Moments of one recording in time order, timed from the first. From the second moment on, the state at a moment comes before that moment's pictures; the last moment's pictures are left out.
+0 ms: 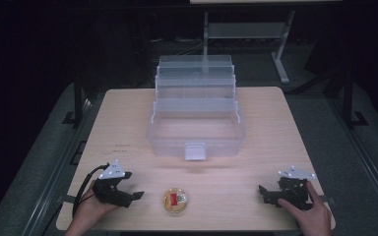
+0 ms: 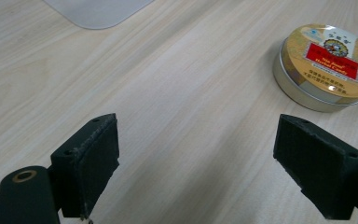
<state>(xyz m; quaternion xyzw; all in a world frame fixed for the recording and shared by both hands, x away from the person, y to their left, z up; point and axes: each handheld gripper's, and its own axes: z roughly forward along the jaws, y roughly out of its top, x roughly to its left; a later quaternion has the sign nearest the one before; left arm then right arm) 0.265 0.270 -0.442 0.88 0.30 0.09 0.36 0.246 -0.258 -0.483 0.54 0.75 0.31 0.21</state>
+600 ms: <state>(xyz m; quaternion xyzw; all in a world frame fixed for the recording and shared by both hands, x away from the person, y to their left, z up) 0.263 0.256 -0.435 0.89 0.28 0.07 0.36 0.247 -0.257 -0.483 0.54 0.75 0.31 0.21</state>
